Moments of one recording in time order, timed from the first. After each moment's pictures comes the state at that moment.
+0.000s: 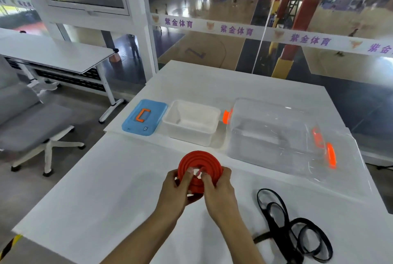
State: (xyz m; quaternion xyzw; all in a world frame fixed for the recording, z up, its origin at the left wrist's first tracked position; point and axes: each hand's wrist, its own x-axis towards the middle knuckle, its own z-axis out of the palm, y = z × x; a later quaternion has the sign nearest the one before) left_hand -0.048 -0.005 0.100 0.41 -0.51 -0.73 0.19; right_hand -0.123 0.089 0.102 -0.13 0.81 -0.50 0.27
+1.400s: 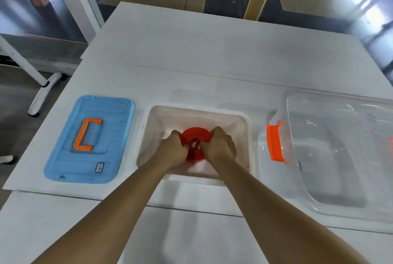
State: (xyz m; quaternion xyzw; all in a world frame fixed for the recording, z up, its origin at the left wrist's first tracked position) left_hand -0.377 -0.365 -0.109 0.35 -0.82 -0.43 -0.15; right_hand -0.451 -0.248 -0.121 -0.05 0.95 -0.22 0.22
